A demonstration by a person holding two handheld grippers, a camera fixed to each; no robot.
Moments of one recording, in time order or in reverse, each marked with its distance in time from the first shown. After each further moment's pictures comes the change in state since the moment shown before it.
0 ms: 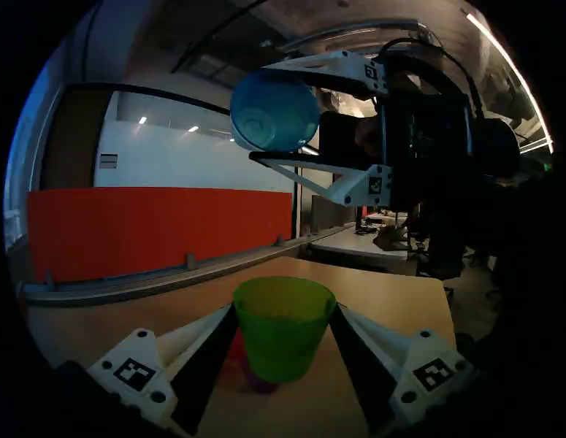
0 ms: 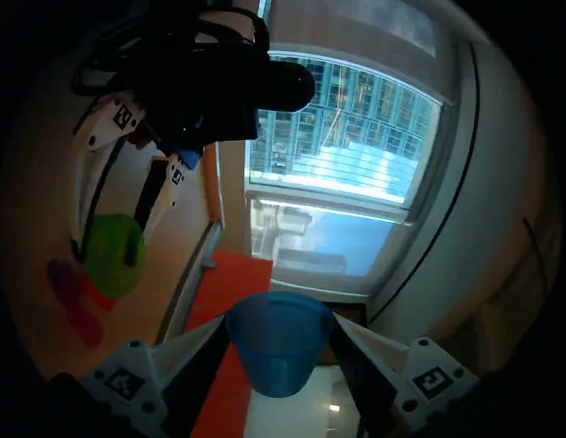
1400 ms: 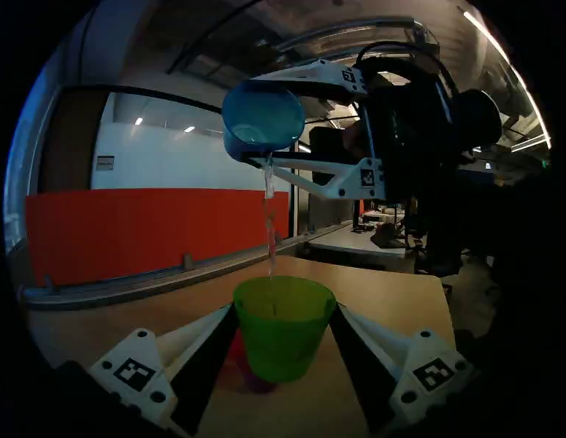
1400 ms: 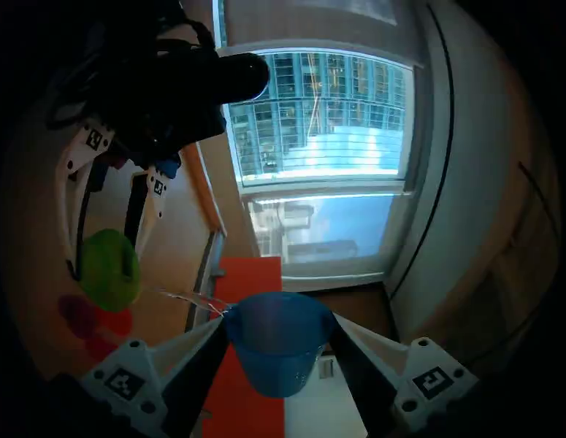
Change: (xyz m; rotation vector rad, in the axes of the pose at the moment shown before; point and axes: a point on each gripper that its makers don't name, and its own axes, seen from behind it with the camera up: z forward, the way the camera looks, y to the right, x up) left arm 0.001 0.006 0.001 -0.014 -0.006 0.013; right arm -0.018 -0.001 -0.004 0.016 -0.008 0.194
